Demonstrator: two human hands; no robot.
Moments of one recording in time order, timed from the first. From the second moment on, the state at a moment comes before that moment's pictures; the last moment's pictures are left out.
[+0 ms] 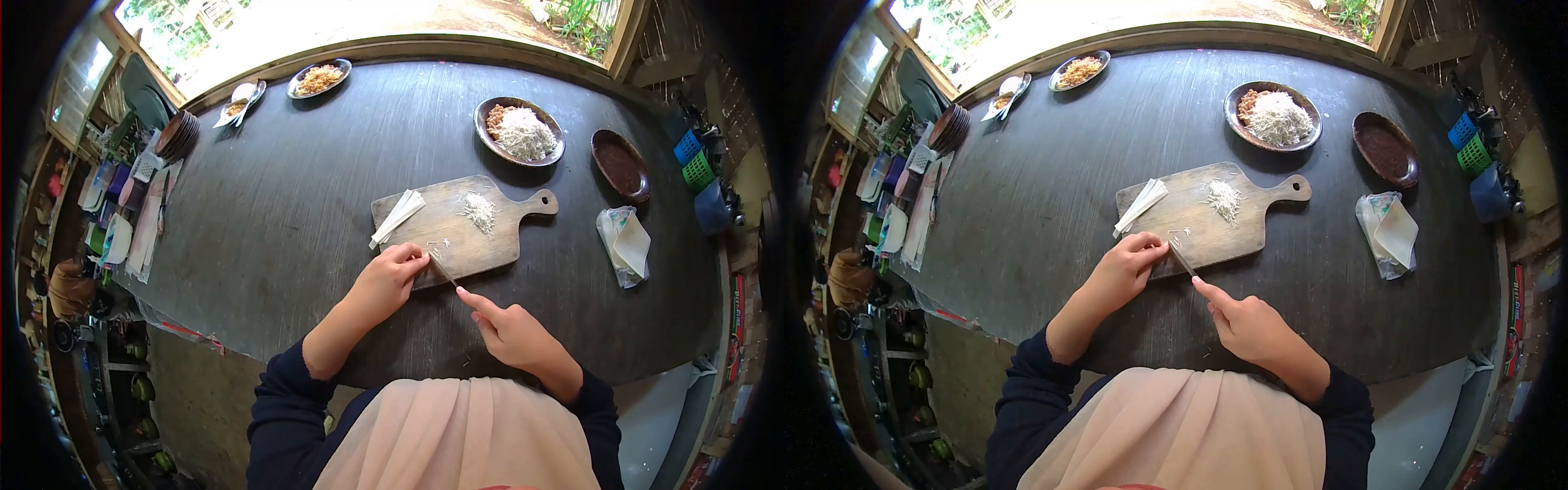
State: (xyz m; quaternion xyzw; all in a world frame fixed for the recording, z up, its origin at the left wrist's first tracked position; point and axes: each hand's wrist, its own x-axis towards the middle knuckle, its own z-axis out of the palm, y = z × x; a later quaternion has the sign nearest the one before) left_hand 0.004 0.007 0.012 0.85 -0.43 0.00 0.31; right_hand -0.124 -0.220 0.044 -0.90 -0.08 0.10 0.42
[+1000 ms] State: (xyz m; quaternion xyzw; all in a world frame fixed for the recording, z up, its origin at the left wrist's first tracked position) left_hand 0.002 0.005 0.014 0.85 -0.43 0.01 0.31; right_hand -0.124 -0.216 0.039 -0.92 -0.08 0.10 0.36
